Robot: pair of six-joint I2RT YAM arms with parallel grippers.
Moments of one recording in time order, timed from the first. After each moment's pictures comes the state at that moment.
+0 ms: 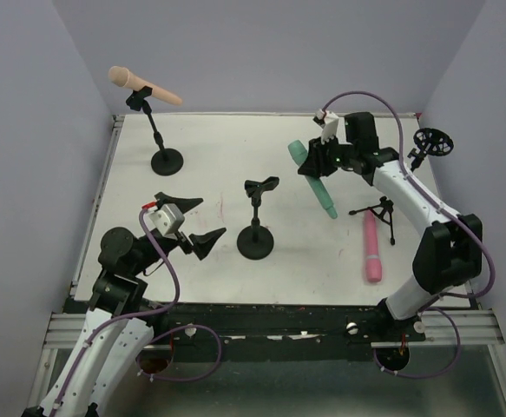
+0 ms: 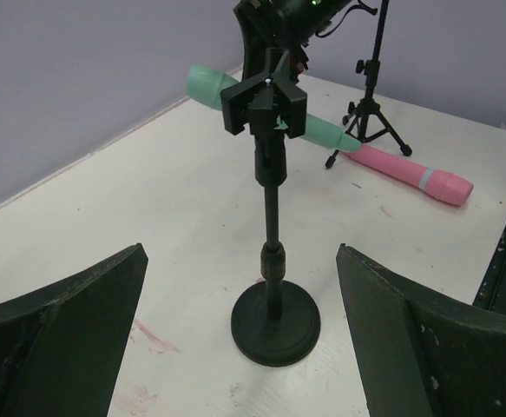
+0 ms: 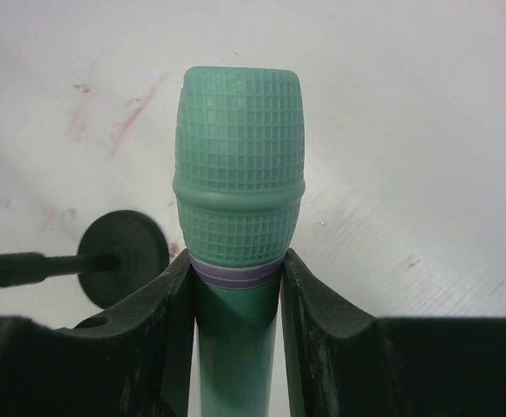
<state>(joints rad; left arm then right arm) -0.35 0.41 0.55 -0.04 0.56 0.00 0.30 1.64 1.33 -0.37 -0.45 -0.06</state>
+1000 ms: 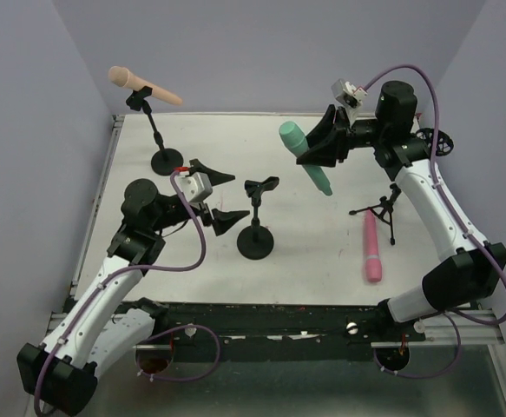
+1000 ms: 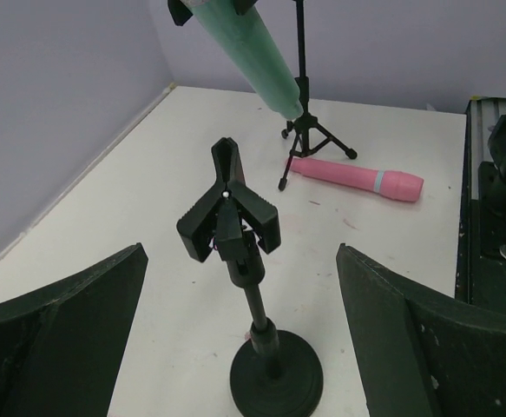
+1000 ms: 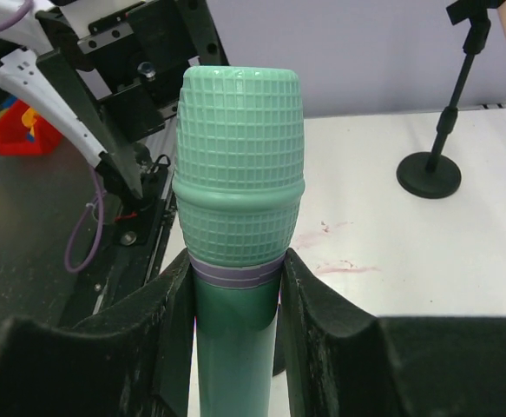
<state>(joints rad) -0.40 0.81 0.74 0.17 0.80 0.06 0.26 1.49 1.51 -0.18 -1.37 -0.08</state>
